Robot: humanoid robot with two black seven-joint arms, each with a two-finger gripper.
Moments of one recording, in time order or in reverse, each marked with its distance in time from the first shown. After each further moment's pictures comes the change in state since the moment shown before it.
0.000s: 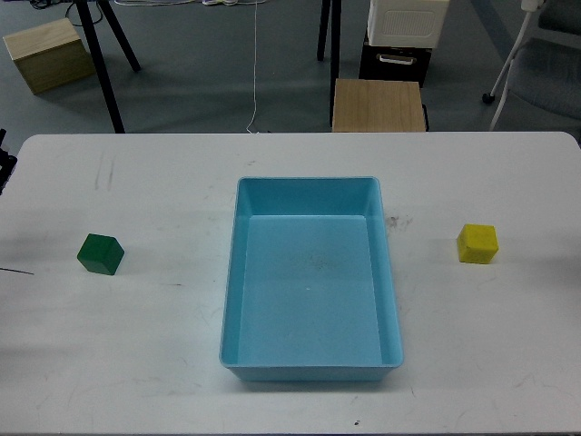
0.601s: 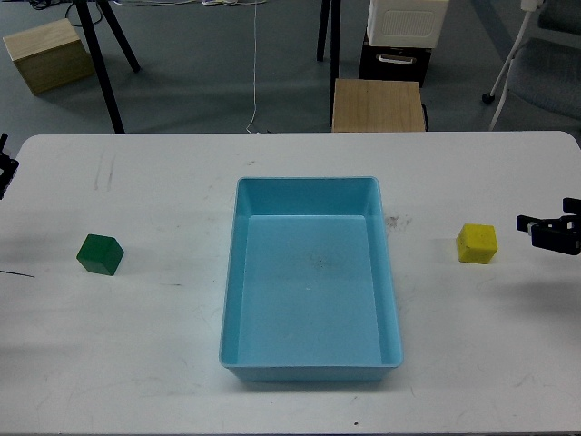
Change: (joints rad) left arm 0.000 -0.008 0.002 -0.002 0.002 0.037 -0.002; right arm 0.022 0.109 -0.281 0.048 -0.356 -0.087 0.019
